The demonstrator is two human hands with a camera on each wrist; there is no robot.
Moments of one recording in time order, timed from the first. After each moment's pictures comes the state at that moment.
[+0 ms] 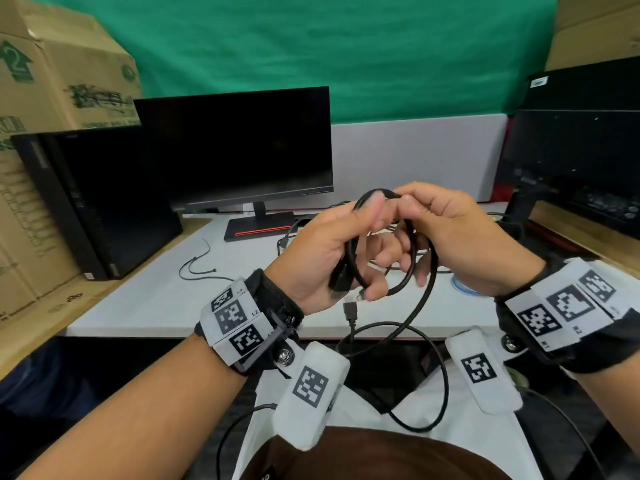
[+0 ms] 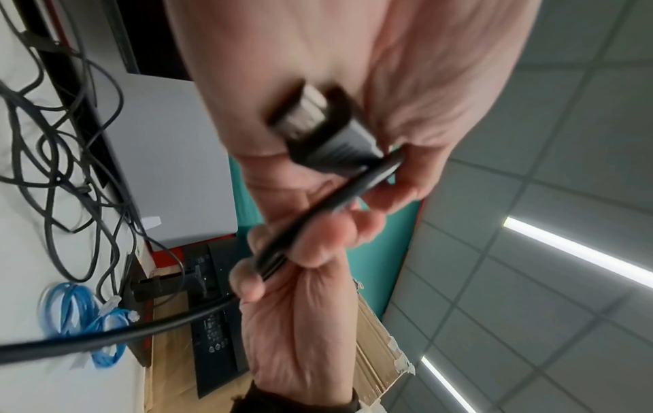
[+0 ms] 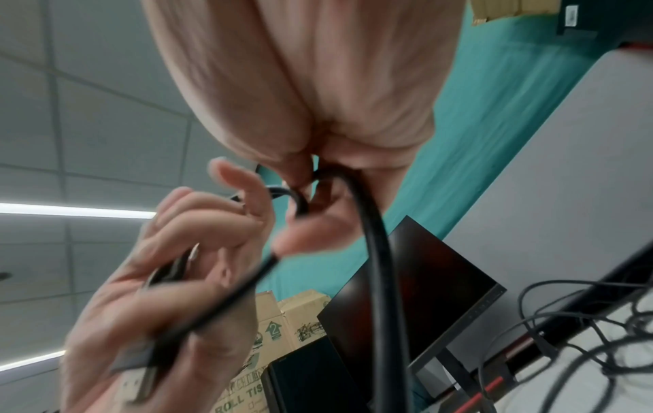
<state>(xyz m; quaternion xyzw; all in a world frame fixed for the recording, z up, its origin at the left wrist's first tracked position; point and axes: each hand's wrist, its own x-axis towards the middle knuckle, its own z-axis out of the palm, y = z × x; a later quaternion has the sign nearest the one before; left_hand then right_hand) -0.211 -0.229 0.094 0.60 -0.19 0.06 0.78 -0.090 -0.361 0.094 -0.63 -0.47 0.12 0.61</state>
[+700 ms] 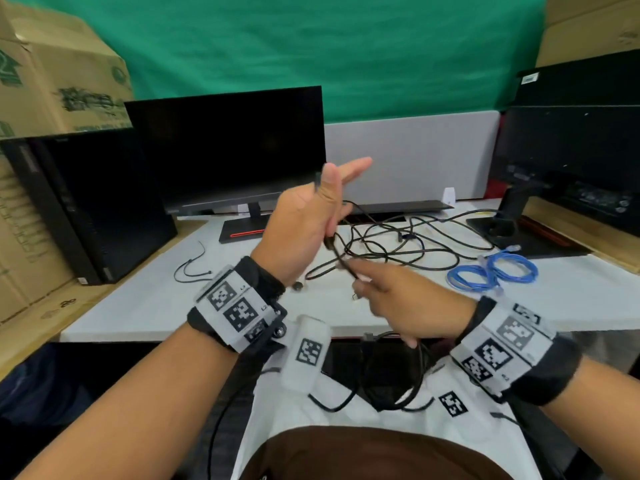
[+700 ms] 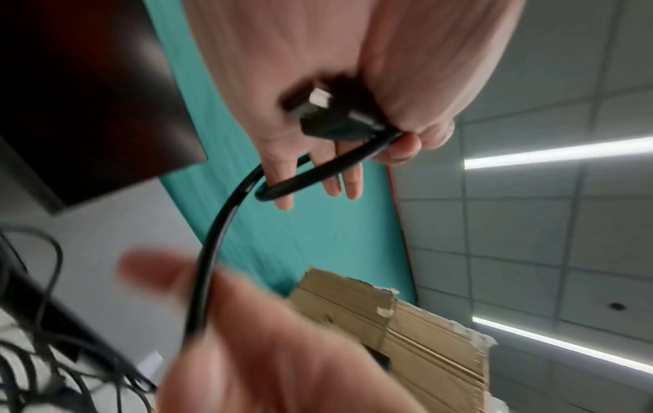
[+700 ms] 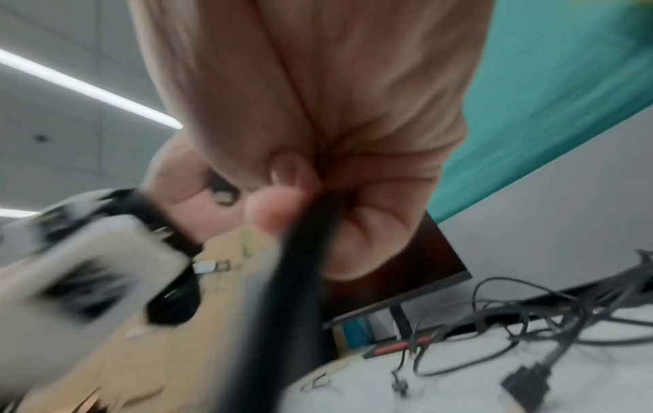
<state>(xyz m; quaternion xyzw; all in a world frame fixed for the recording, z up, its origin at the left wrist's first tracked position) -0.190 -0.197 0.094 0.77 -0.12 0.32 0.53 -0.104 -0.339 0.041 -0.77 -0.53 0.14 0.33</state>
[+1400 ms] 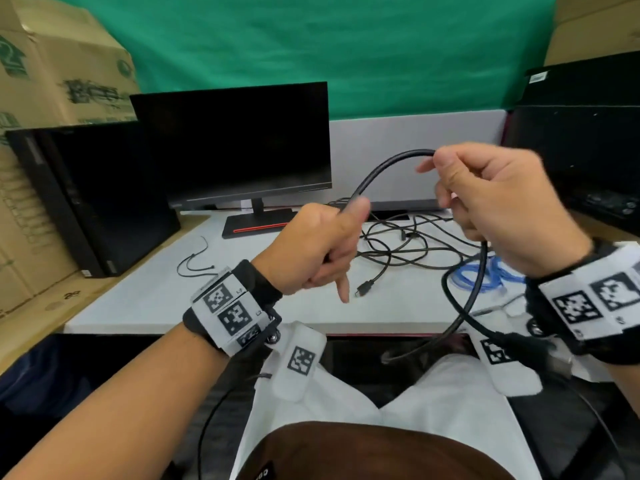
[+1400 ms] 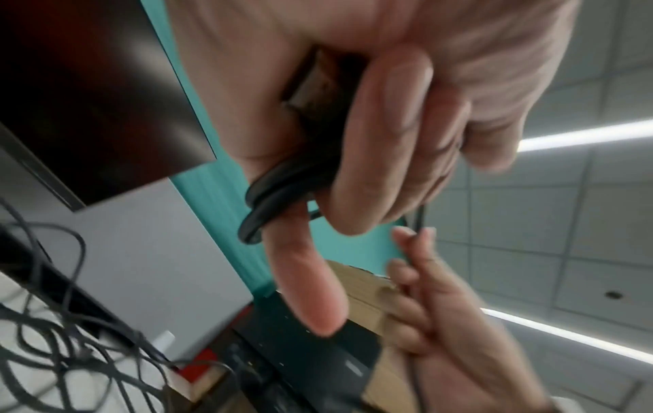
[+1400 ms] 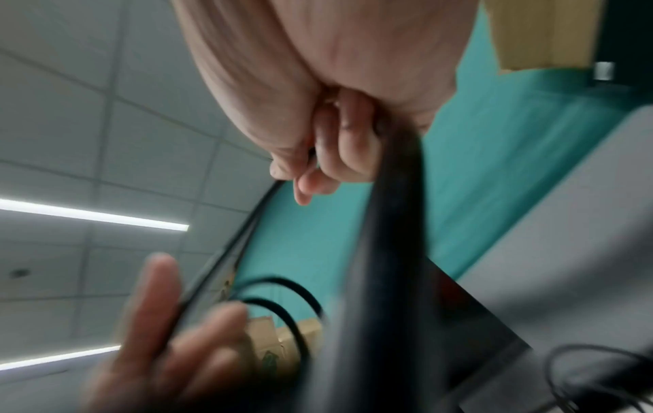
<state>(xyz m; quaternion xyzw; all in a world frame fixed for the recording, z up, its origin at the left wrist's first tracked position) -0.203 -0.196 0.085 0.78 -0.15 0.11 0.60 -0.081 -0.383 0.115 -0.63 -0.44 -0.06 0.64</state>
